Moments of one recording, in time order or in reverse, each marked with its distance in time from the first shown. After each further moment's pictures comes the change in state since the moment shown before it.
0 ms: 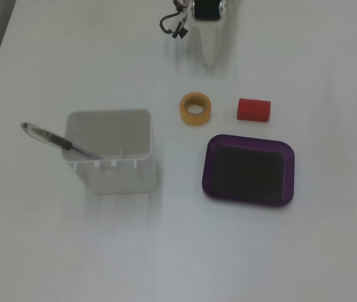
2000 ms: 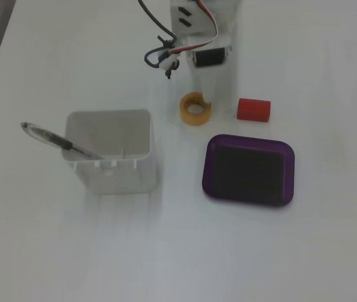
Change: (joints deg) arm 2.0 -93.9 -65.7 -1.0 -24.2
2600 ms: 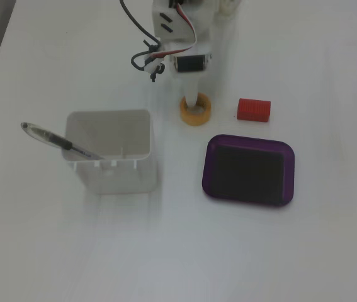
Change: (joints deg) arm 6.3 -0.4 4.9 -6.4 -1.8
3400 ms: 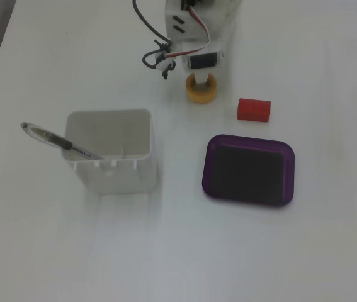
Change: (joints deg) arm -4.3 2.7 2.9 2.3 0.4
